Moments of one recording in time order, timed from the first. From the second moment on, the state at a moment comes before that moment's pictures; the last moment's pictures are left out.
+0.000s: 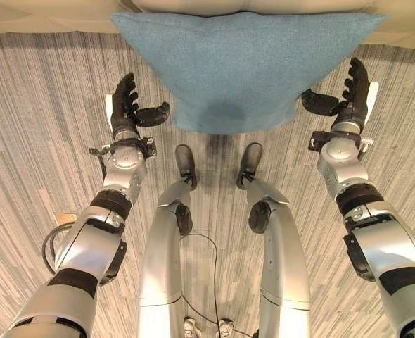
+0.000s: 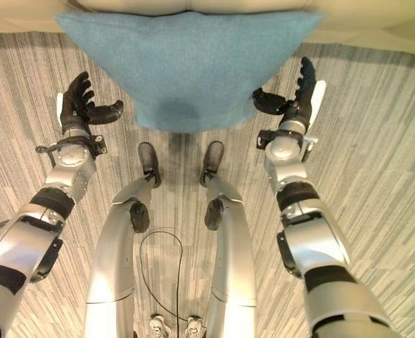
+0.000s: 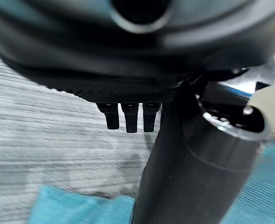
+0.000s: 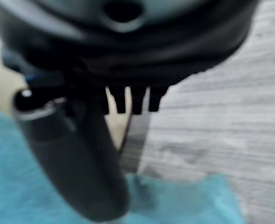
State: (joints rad) left arm -1.11 0.44 -0.39 1.01 -0.59 -0.21 0.35; right arm -1.15 -0.53 0.35 1.05 0.41 -0.20 -0.50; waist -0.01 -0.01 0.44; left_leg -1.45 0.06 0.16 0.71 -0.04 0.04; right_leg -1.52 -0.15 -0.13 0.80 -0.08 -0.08
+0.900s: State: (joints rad) left arm -1.25 0.35 -0.45 0.96 -0.72 -0.21 0.37; right arm -1.25 -0.53 0.42 1.04 0.42 -0.17 -0.49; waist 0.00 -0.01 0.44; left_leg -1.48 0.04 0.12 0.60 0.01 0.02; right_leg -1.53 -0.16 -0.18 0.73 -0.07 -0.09
